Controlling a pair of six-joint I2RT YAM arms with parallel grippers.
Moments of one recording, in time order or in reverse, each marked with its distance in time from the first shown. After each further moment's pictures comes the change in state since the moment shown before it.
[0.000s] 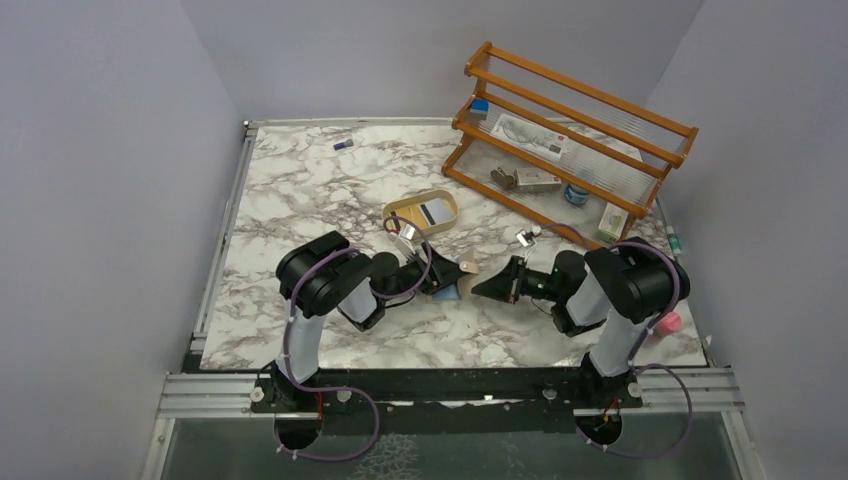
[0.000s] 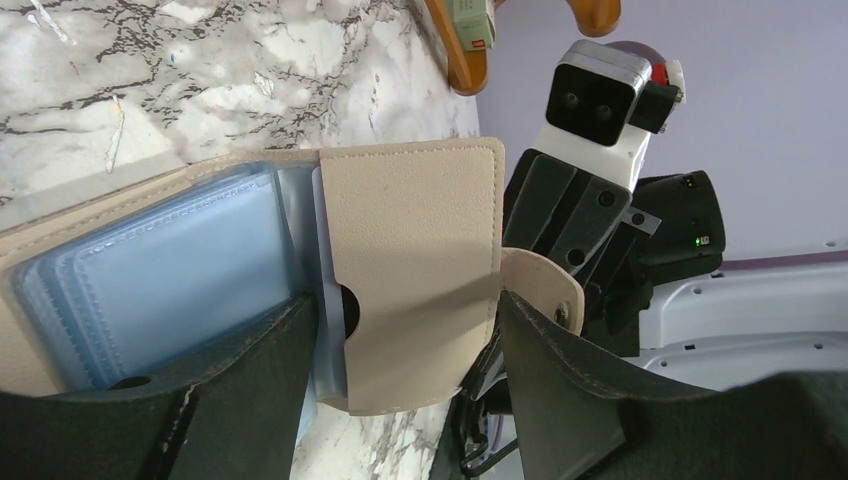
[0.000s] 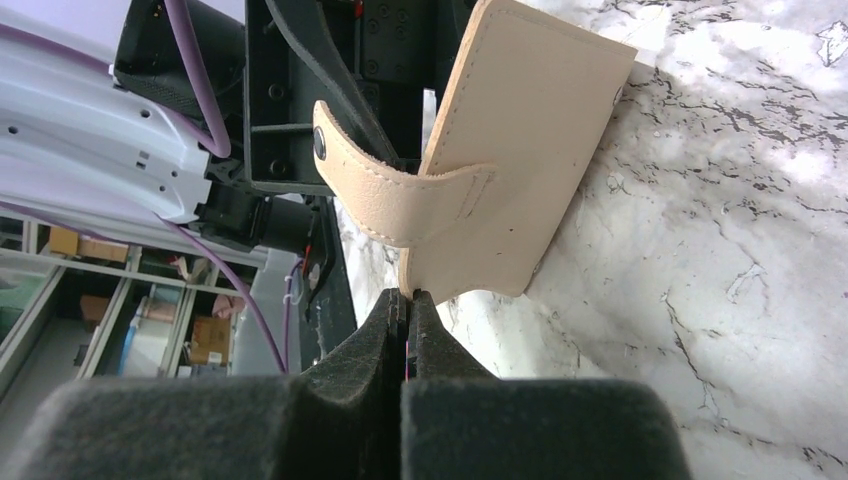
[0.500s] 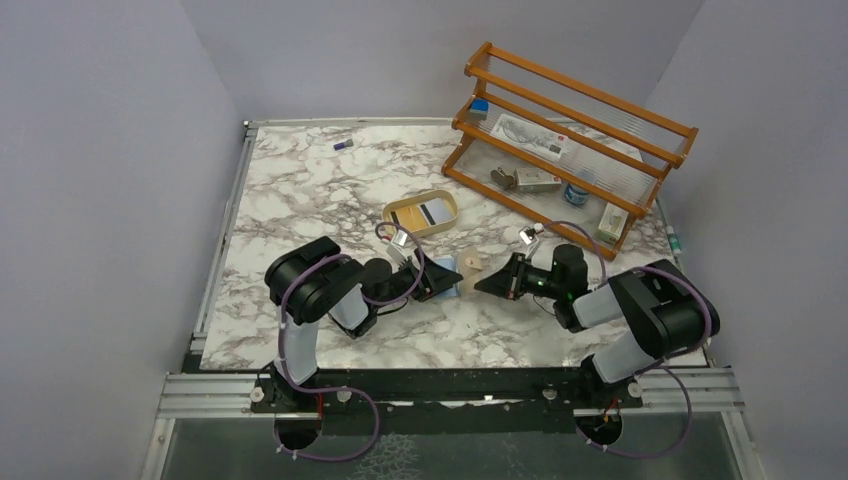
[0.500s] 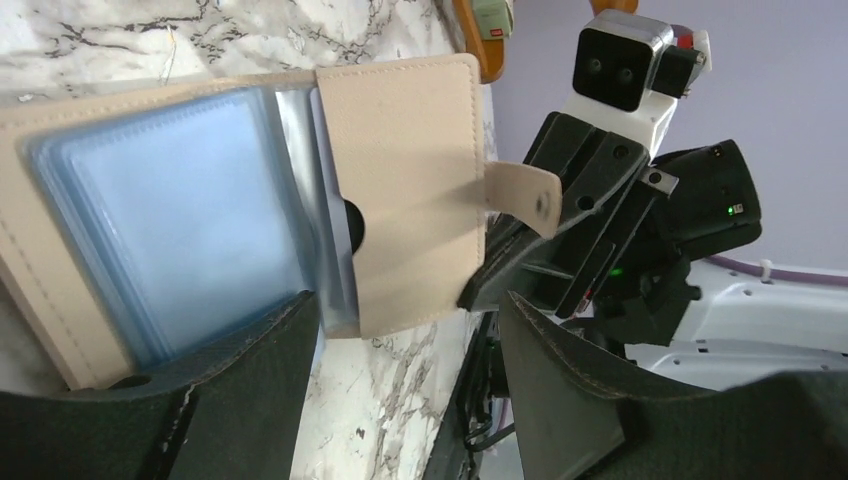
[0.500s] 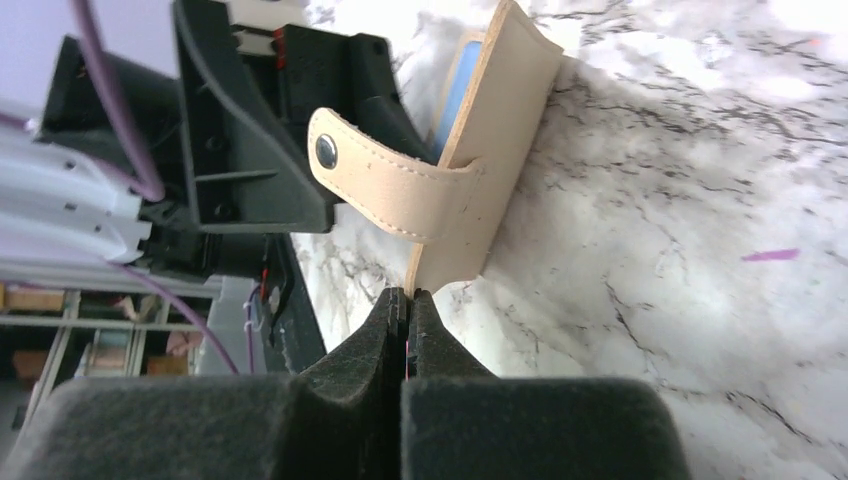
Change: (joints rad) left arm 0.001 -0.048 -0.088 -0.010 -0.024 0.006; right arm -0.001 -0.167 0.015 -0.286 0.092 -0.085
